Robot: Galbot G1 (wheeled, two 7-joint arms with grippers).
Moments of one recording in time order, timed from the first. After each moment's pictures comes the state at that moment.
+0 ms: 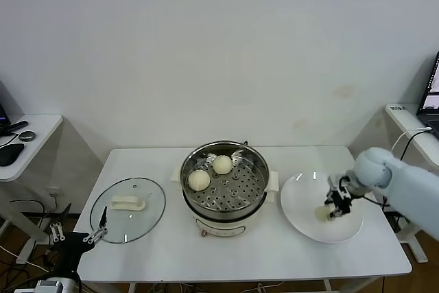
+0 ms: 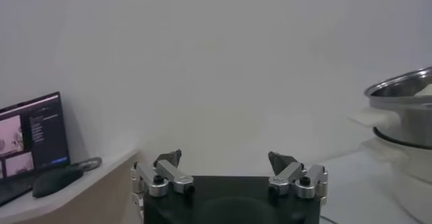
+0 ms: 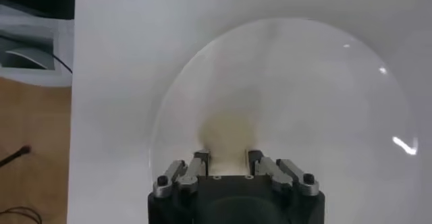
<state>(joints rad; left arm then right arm) 1.70 -1.23 -0.81 -1.98 -0.14 -0.20 -0.01 0.03 0.53 -0.78 1.41 -0.05 -0.23 -1.20</state>
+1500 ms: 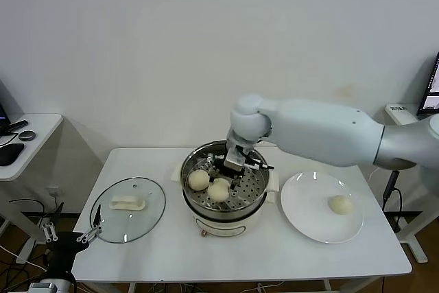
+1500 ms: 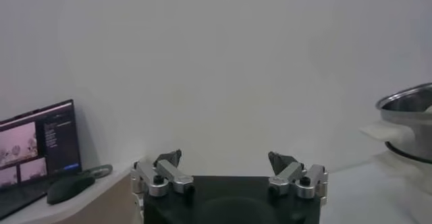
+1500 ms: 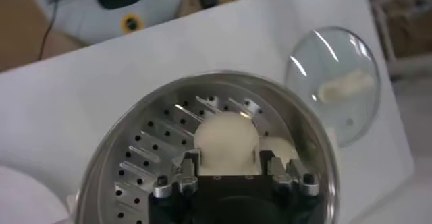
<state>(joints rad) 1.72 -1.25 -0.85 -2.01 -0.14 -0.21 -0.01 0.53 1.14 -1.26 1.44 -0.02 0.39 -1.14</state>
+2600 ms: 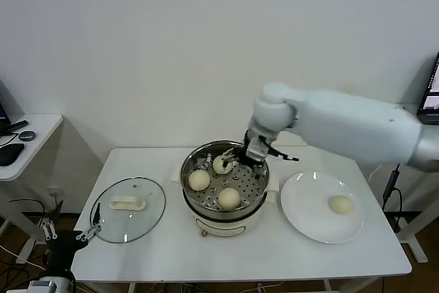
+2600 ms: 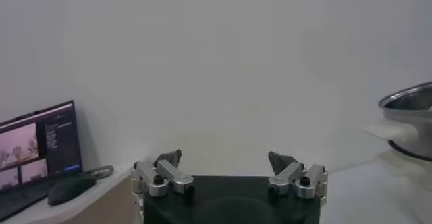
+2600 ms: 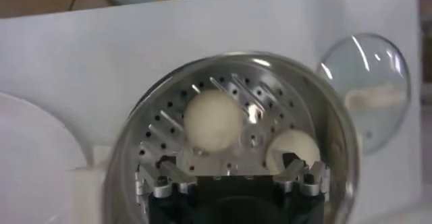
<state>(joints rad) 1.71 -1.24 -0.84 -2.00 -0.14 -0.22 -0.01 0.60 0.91 -1.19 1.55 0.06 0.20 -1.20</state>
